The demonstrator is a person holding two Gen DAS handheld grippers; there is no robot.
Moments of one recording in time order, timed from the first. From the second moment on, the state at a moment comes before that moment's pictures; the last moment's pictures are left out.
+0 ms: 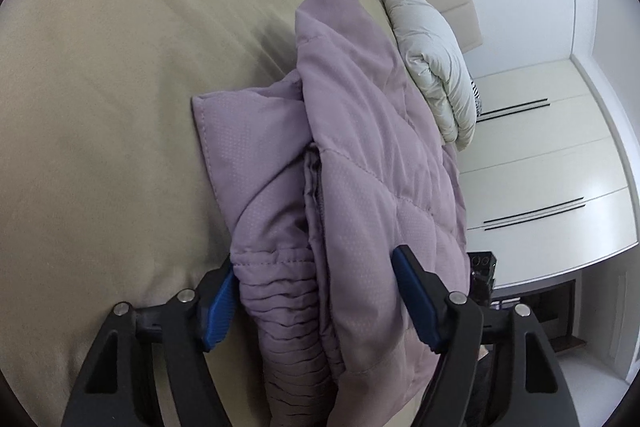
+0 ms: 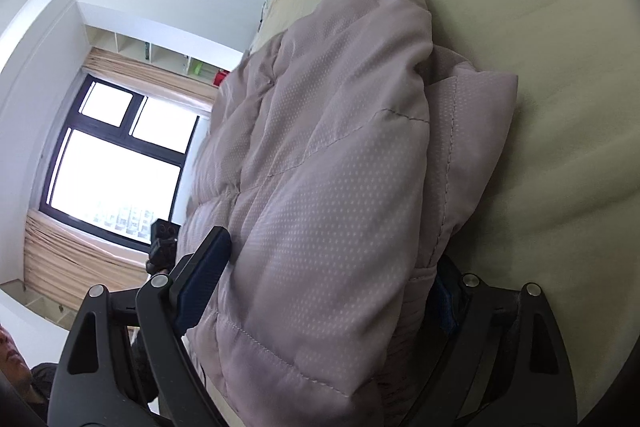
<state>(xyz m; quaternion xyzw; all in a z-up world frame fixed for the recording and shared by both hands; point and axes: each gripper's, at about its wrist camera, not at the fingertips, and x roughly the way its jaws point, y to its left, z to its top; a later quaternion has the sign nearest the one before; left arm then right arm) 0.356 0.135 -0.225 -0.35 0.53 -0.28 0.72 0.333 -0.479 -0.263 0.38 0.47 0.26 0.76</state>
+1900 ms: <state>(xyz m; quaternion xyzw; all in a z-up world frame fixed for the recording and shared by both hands) 0.109 0.273 -0.166 -0.37 0.46 -0.18 0.79 0.120 -0.387 -0.216 0.45 0.42 0.11 0.78</state>
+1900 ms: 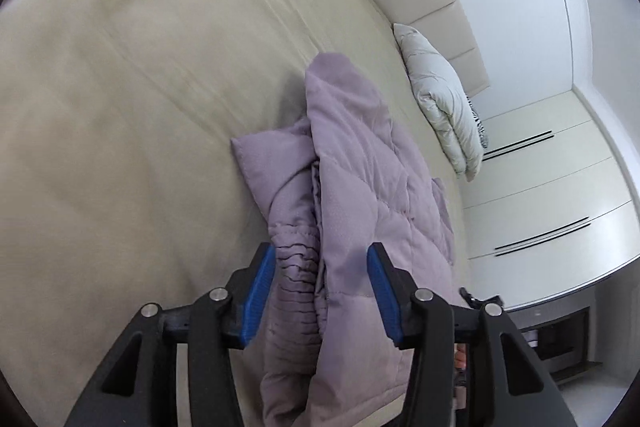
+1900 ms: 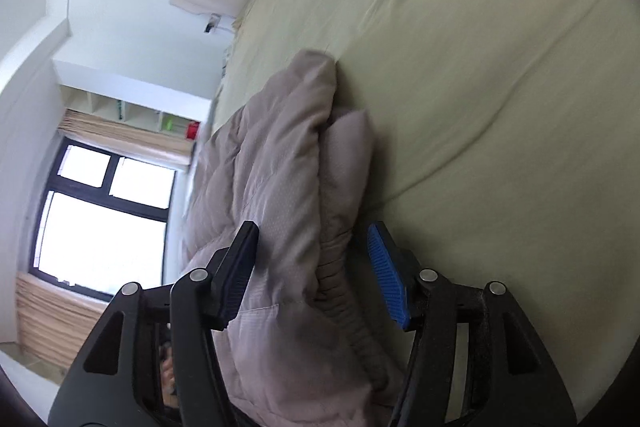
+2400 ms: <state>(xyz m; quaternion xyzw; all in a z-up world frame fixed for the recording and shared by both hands) 0.252 0.093 -0.139 -0.22 0.49 -0.21 0.82 0.268 -0.170 -0.162 0.37 0.48 0.25 0.75</state>
